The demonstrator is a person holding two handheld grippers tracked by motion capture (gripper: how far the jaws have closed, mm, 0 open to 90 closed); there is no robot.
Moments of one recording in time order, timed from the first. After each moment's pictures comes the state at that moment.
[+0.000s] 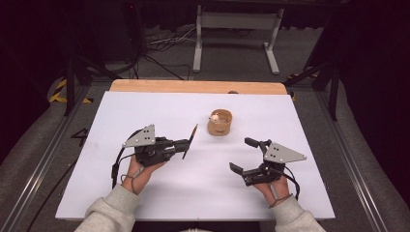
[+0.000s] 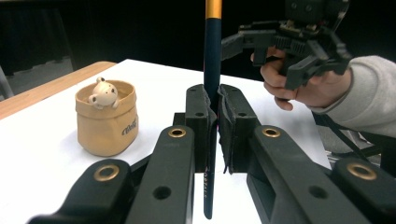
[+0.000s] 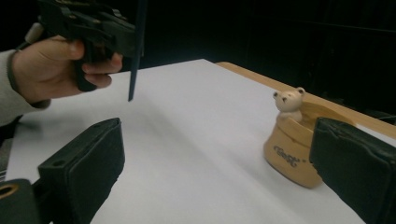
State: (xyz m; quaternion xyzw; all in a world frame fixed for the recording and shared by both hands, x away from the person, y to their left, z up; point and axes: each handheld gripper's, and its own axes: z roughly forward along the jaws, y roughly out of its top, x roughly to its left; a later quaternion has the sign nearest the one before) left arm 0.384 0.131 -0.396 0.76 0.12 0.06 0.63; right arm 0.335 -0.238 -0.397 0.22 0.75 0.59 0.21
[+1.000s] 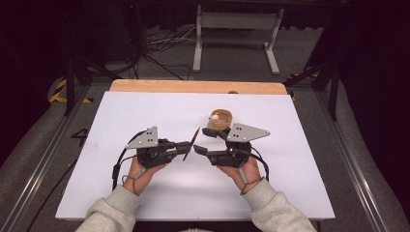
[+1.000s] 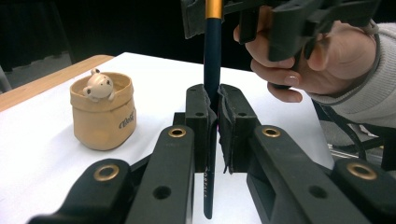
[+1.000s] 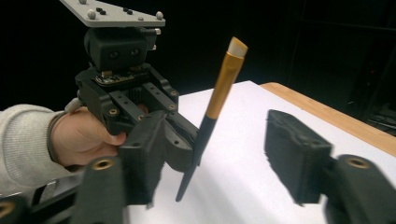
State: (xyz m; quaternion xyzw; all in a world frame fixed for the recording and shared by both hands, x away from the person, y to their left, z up) left arm 0.382 0.126 -0.400 0.77 0.12 0.06 0.62; right arm 0.364 -0.147 -0.356 0.18 0.77 0.60 0.14
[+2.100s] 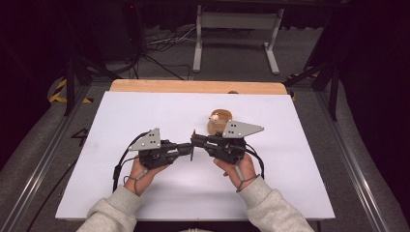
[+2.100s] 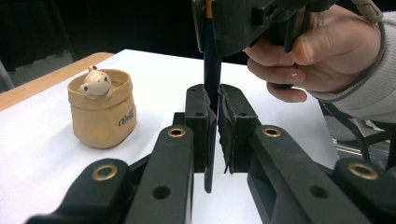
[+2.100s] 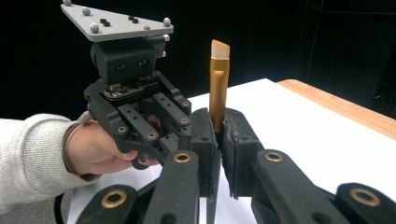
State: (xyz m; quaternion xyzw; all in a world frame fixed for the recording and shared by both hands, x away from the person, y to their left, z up) left arm 0.380 0.122 -0.403 0.78 0.11 0.07 0.62; right arm 0.372 -0.139 -0.357 0.17 0.77 0.61 0.10
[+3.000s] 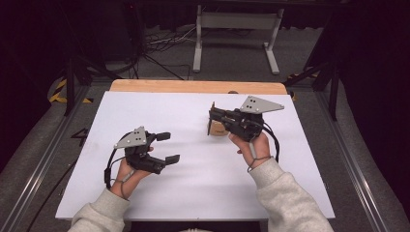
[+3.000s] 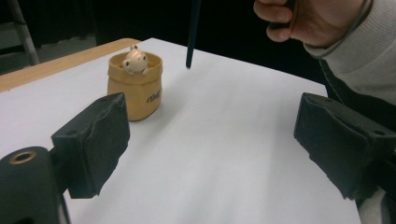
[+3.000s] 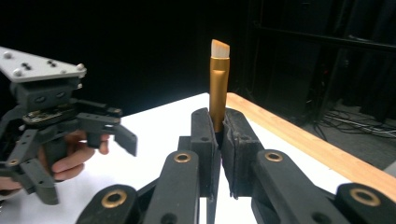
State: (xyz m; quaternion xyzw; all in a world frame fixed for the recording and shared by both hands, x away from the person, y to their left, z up) left arm 0.379 0.160 -0.404 0.77 0.18 0.06 0.61; right arm 0.406 -0.175 -0.312 0.22 0.75 0.60 0.18
